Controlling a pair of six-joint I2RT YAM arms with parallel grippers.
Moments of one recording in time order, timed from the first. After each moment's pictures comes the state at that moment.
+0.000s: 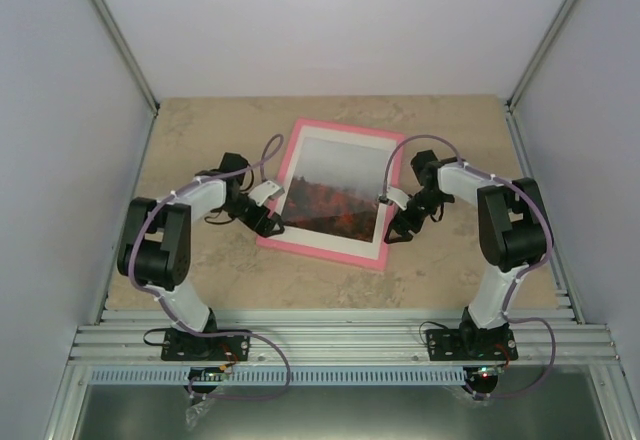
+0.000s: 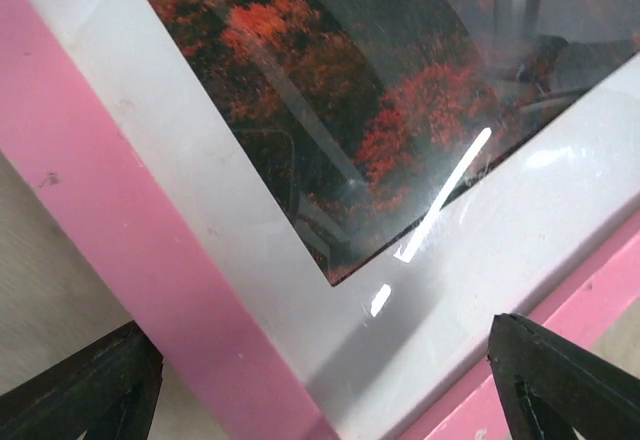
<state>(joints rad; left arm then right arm) -0.19 1.73 0.99 -0.61 0.50 0.49 0.27 1.87 1.14 -0.88 -0.55 -0.81</state>
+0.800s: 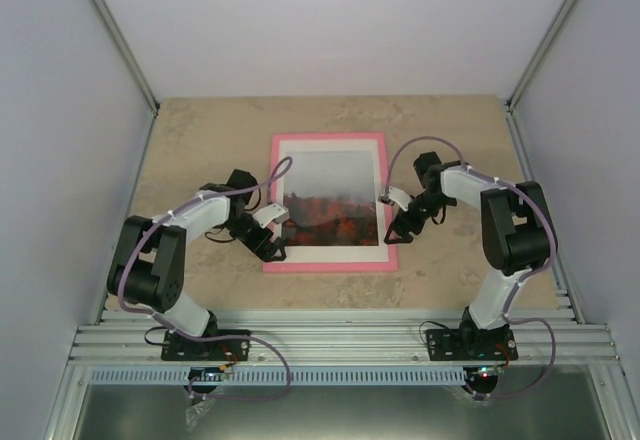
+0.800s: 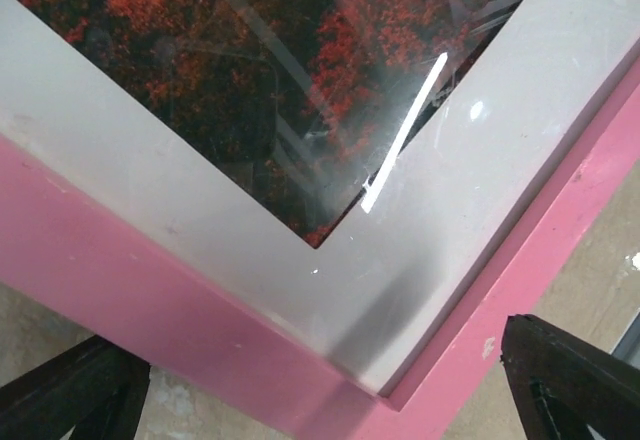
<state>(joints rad) -0.28 1.58 0.86 -0.76 0.47 0.49 0.26 1.84 1.11 -0.84 -0.57 -0.80</state>
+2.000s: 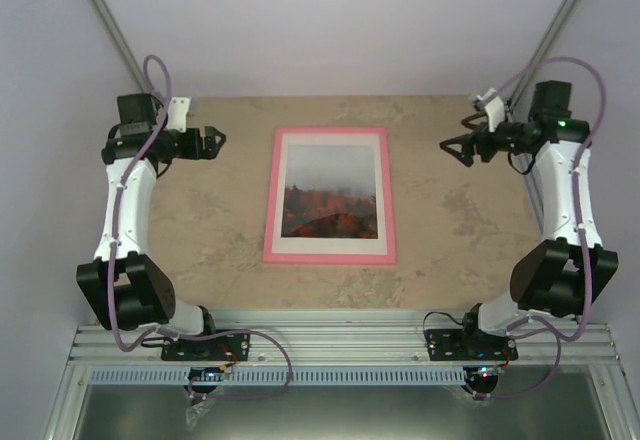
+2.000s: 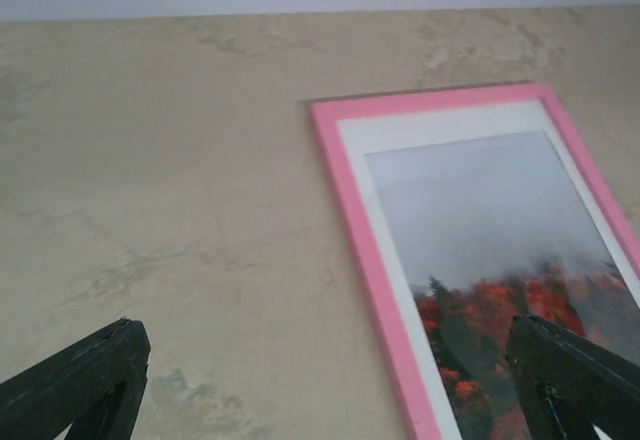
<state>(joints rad) 0.17 1.44 1.40 -0.73 0.52 0.18 -0.16 1.54 1.57 -1.00 -0.86 -0.73</state>
